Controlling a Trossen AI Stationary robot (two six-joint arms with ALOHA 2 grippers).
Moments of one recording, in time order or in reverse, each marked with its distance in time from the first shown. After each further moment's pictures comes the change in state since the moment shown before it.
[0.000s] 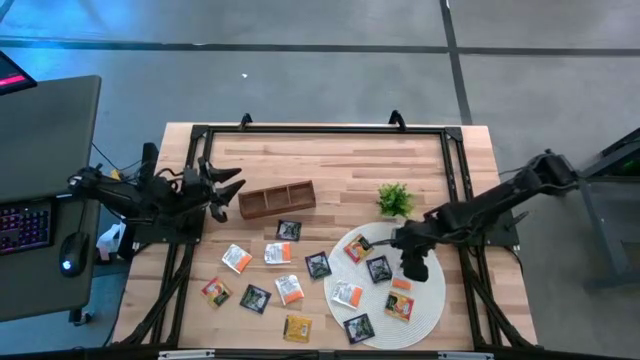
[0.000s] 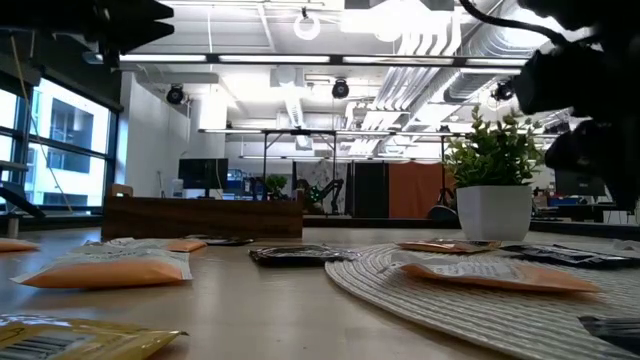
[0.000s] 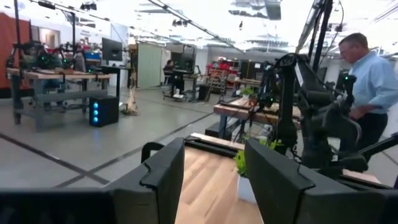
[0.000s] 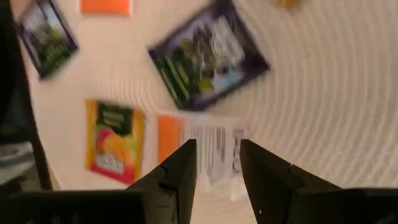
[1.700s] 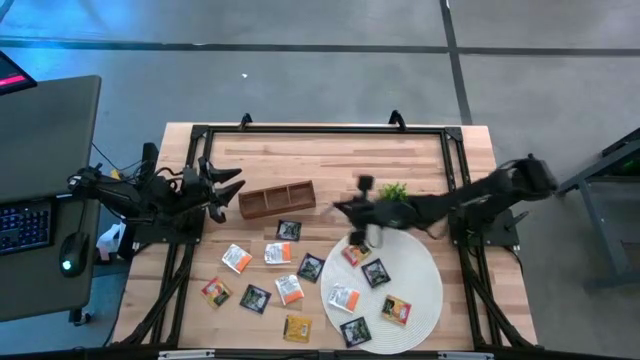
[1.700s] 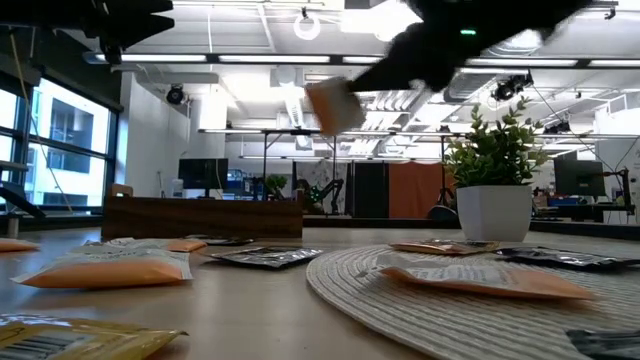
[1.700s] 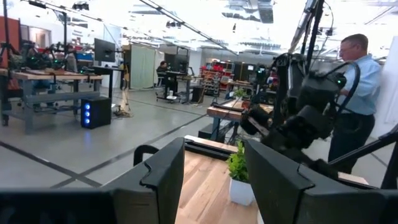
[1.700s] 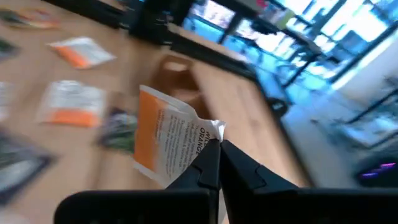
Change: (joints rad) left arm 0.000 0.000 0.010 -0.001 0.026 -0.013; right arm -0.199 0.268 0.210 0.841 0.684 -1.018
